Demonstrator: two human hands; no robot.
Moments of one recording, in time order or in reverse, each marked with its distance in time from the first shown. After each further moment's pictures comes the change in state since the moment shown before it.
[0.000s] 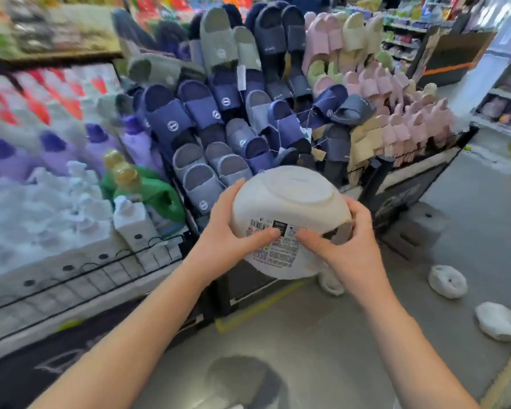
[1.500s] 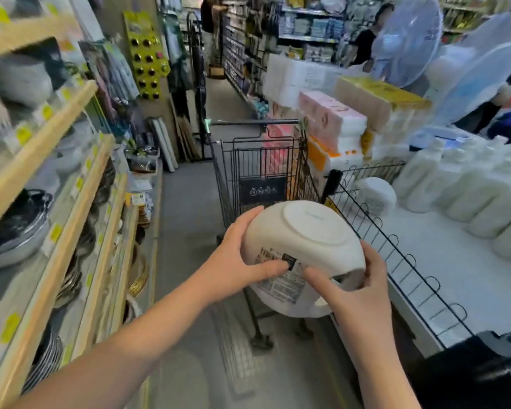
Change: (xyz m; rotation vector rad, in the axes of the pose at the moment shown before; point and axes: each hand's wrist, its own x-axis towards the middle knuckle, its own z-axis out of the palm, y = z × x) left_hand -0.877 -0.003 -0.514 0.252 1.612 -0.403; right_hand -0.660 -0.220 0.707 0.308 -1.622 -0.157
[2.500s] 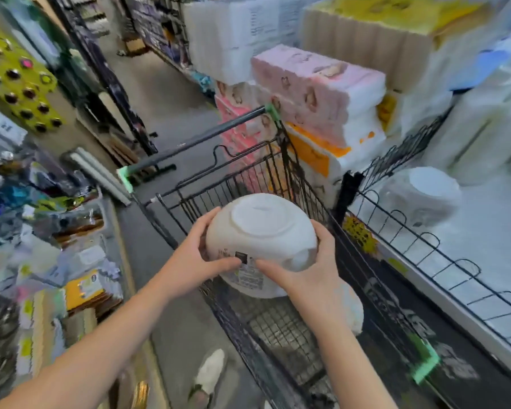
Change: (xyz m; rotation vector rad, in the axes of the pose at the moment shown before) left_hand 0.483 -0.172 -0.132 0.115 -0.262 -0.183; right_hand 0.437 0.137 0.199 0.044 0.103 0.116
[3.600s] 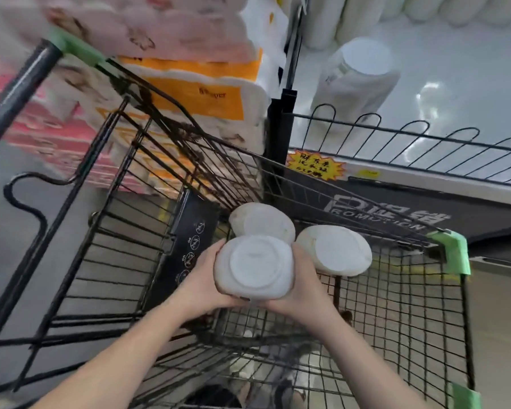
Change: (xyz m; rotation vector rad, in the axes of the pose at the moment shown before) left_hand 0.270 -0.225 0.053 0.405 -0.834 0.060; right_hand 0.101 0.213 0.077 -0.391 0.429 0.219
